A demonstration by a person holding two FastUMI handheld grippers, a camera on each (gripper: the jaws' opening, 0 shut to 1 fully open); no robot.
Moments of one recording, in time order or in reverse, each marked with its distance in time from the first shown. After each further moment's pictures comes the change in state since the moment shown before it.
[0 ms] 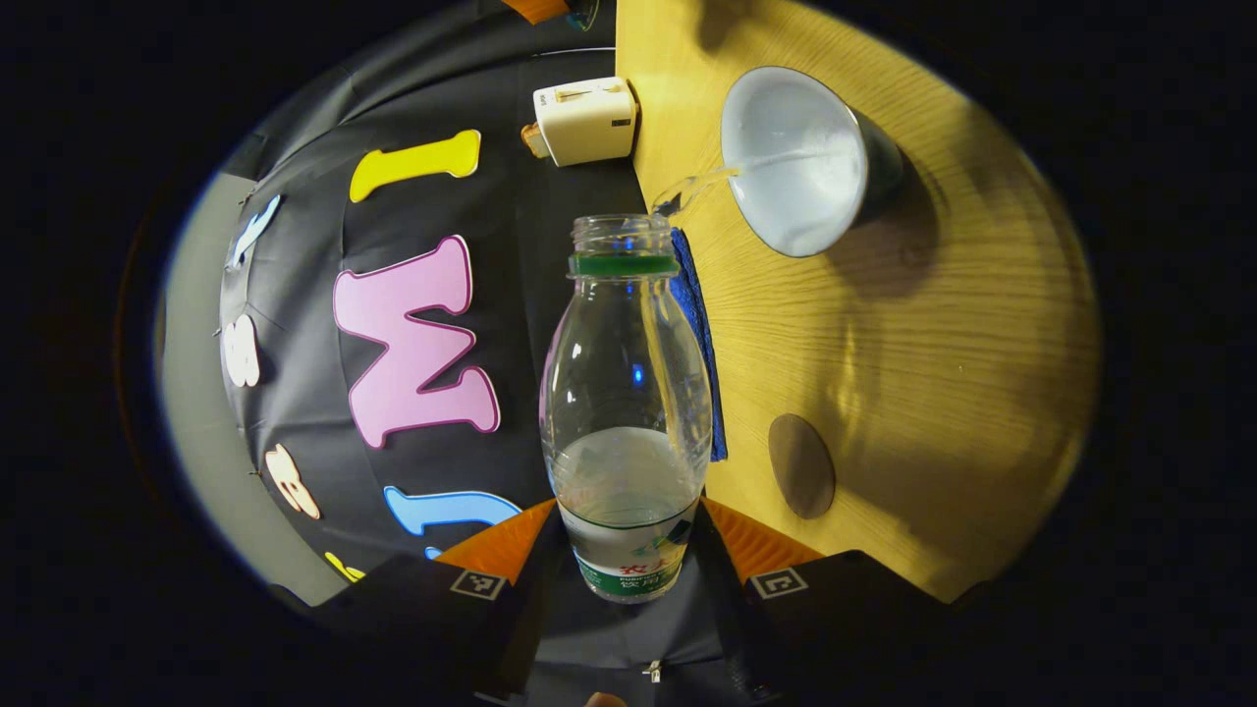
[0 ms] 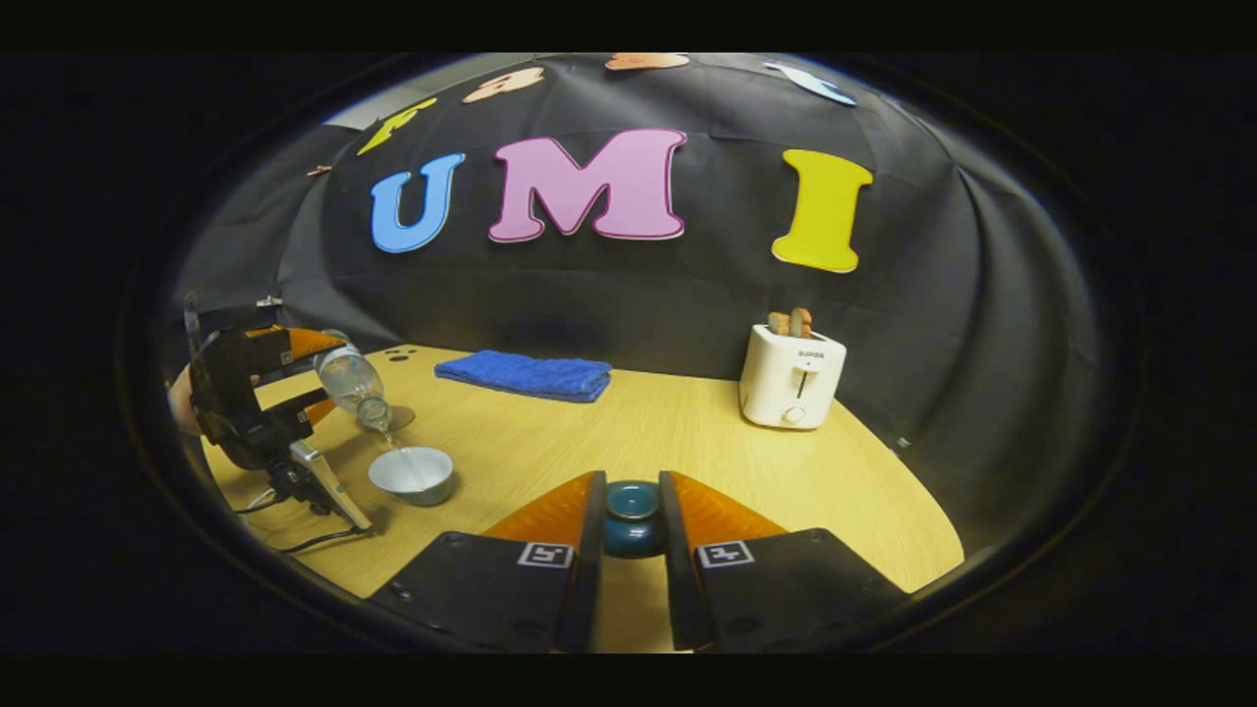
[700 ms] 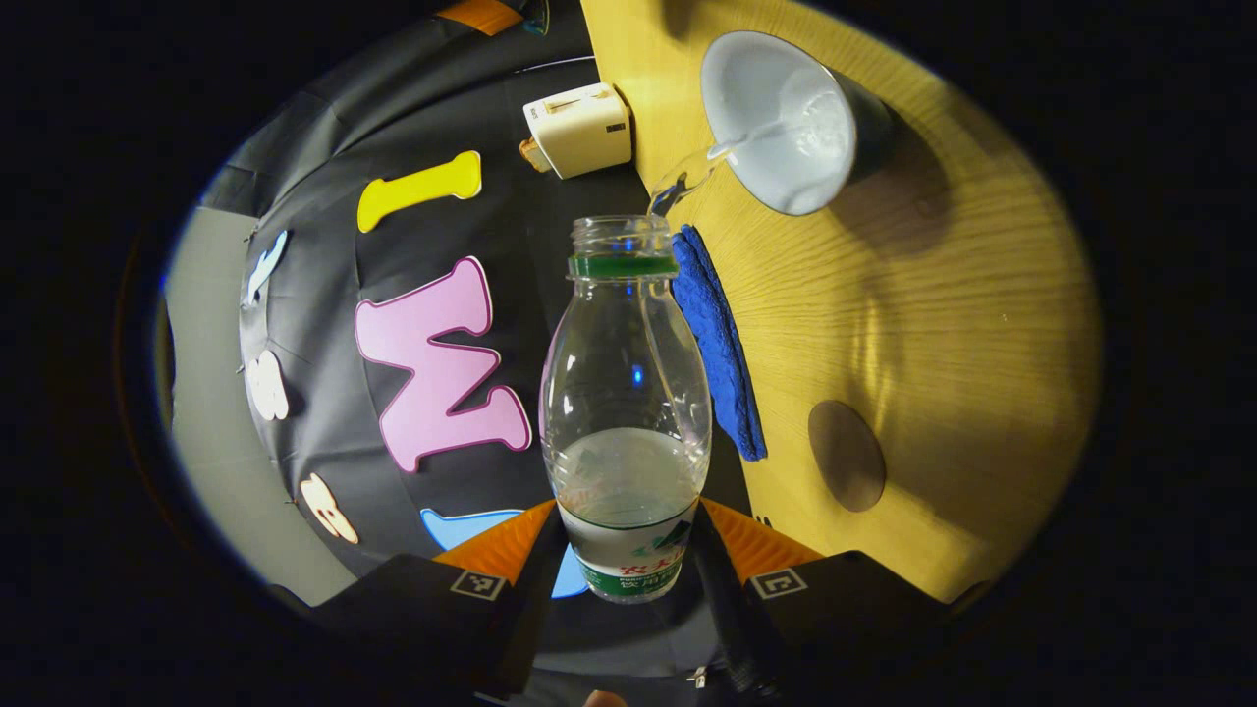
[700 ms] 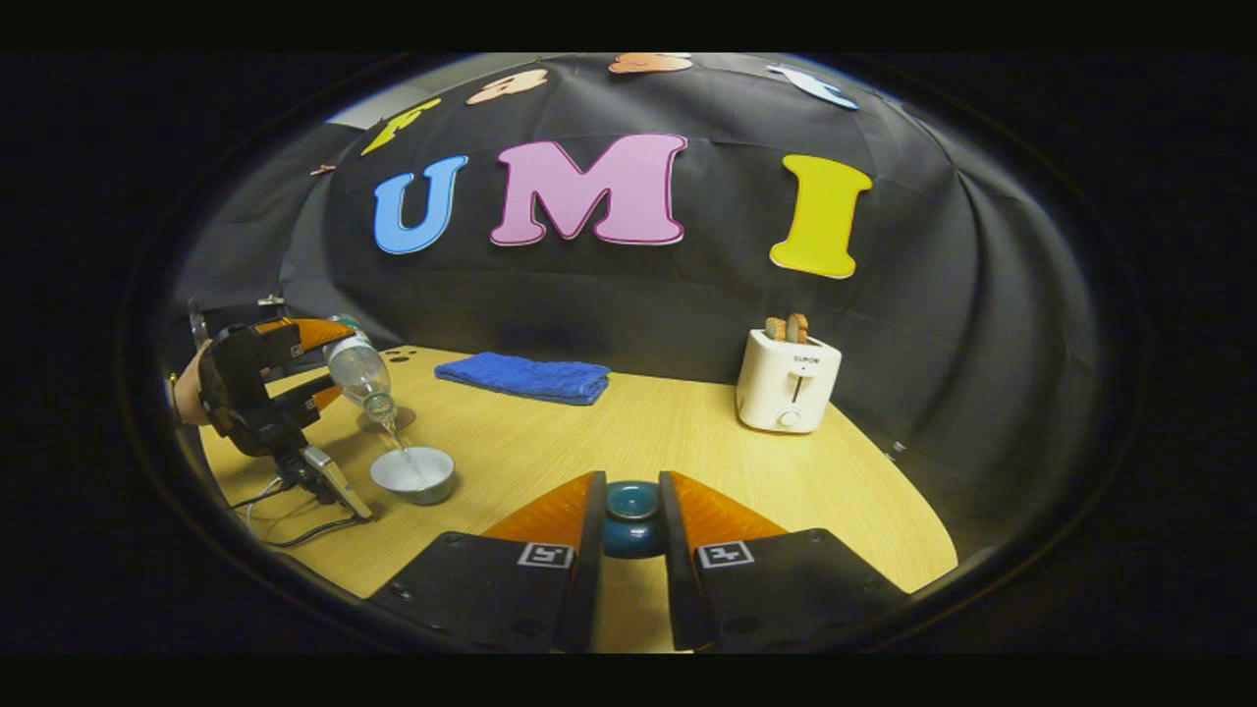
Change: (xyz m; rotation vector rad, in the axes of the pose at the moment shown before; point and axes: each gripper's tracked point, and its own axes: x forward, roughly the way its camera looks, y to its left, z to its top) left arm 0.015 0.017 -0.003 0.108 -0.036 0.113; right arm -0.005 -0.002 0.002 -0.012 -0.006 -0.001
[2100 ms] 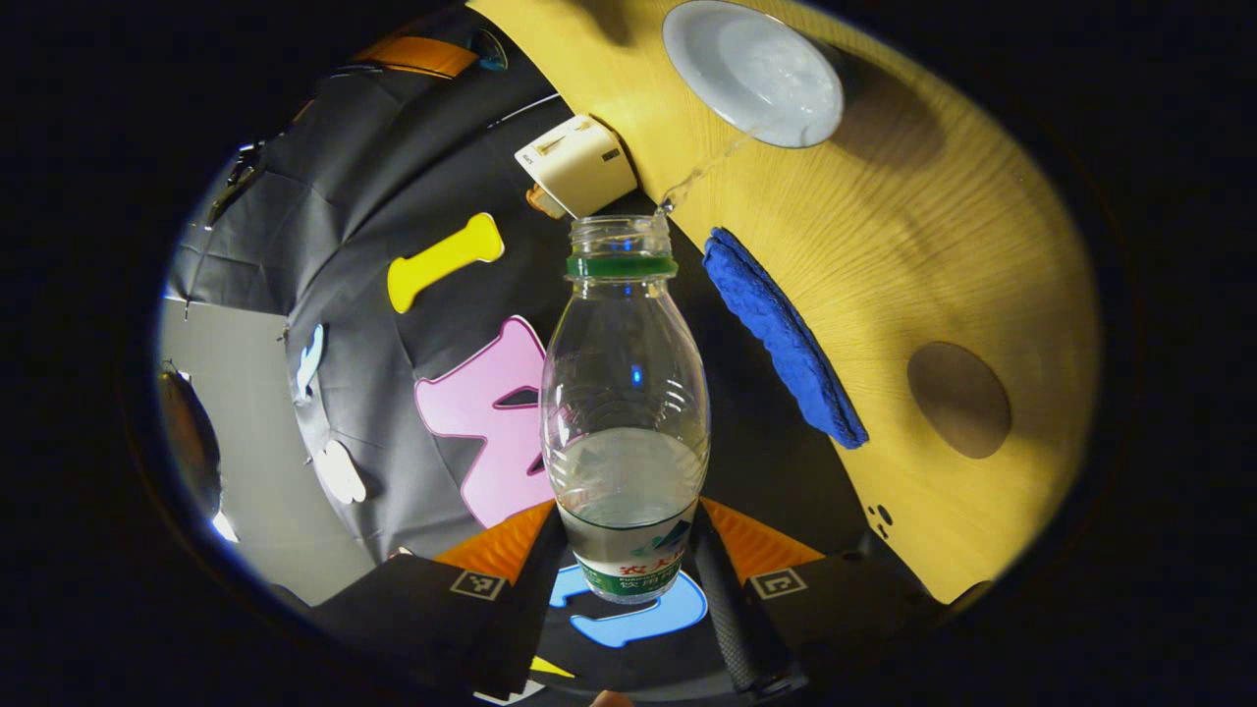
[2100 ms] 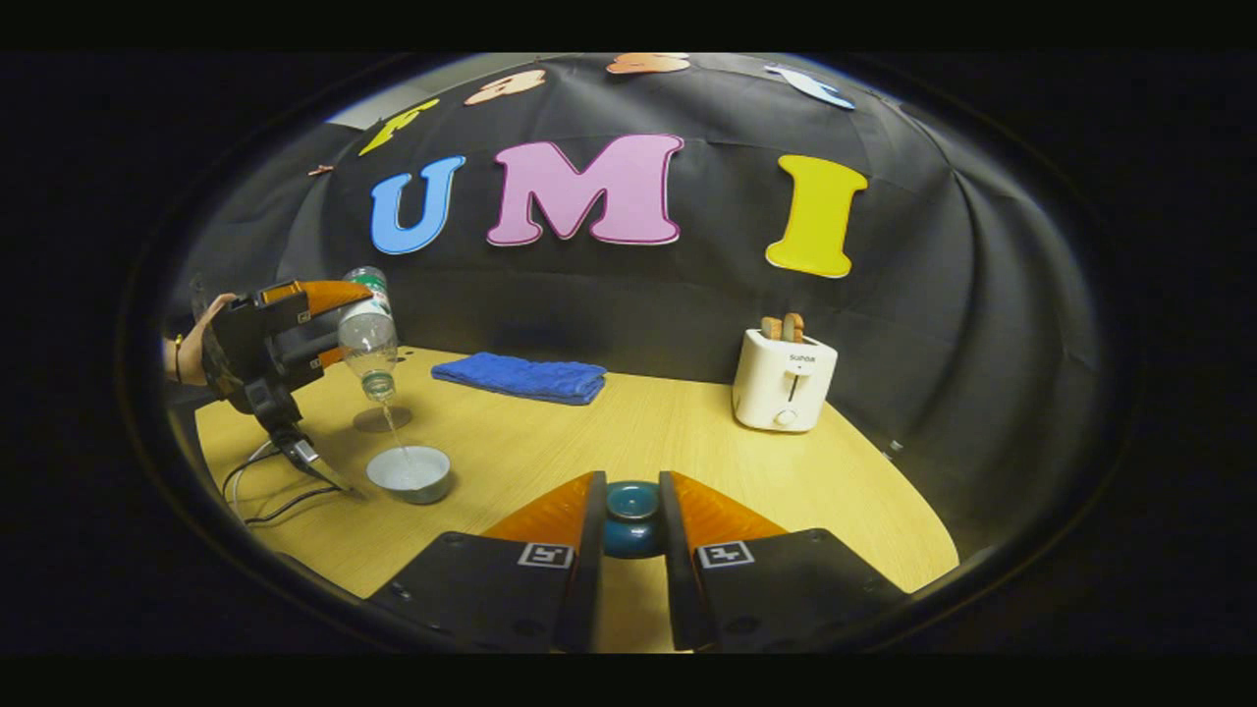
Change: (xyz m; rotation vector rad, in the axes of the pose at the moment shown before) left arm 0.023 0.061 0.011 0.242 -0.149 0.217; right arm 0.000 0.002 0.000 -0.004 0.002 -0.007
